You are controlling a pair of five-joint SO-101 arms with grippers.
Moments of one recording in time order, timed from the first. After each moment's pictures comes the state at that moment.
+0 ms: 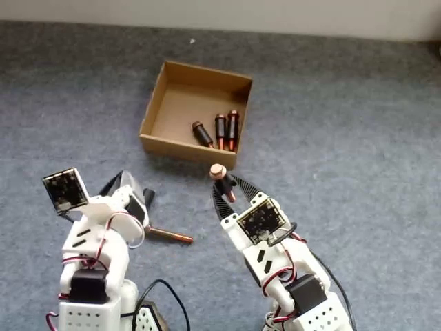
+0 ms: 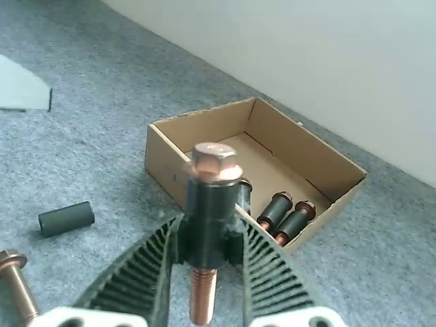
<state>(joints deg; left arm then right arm) -2.9 -103.9 88.6 49.9 29.6 -34.6 -103.9 95.3 27.2 17.3</state>
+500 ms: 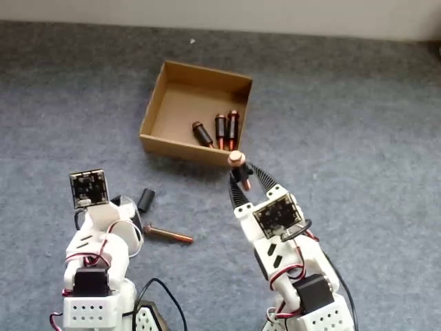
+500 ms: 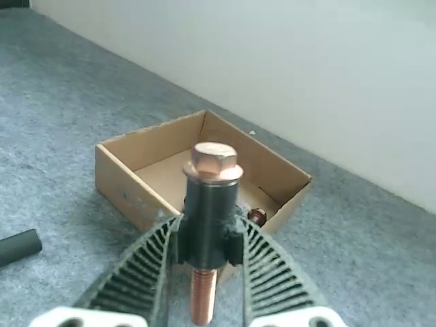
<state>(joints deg) -6.7 -103.8 96.0 58.2 13.9 -28.2 -103.9 90.1 27.2 17.3</state>
